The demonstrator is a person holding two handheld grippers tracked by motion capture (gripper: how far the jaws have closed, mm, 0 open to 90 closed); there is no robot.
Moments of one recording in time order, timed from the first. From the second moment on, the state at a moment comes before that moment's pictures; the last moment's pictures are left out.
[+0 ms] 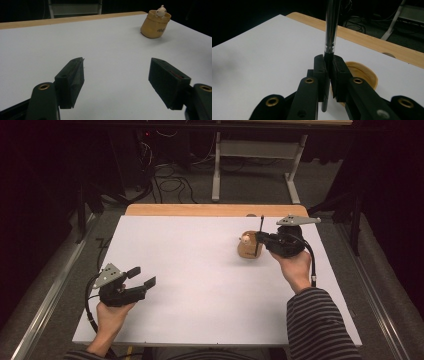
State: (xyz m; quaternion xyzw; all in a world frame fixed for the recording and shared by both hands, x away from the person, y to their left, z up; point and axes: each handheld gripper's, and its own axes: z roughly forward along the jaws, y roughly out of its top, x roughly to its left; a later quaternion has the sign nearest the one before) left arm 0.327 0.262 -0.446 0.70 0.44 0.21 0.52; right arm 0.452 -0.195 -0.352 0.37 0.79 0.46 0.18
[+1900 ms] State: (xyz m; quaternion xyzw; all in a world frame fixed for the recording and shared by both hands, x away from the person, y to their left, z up) left arm 0.326 0.259 -0.447 0.71 0.43 0.20 0.52; right arm 0.515 -0.183 -0.370 0.44 0.76 0.41 0.23
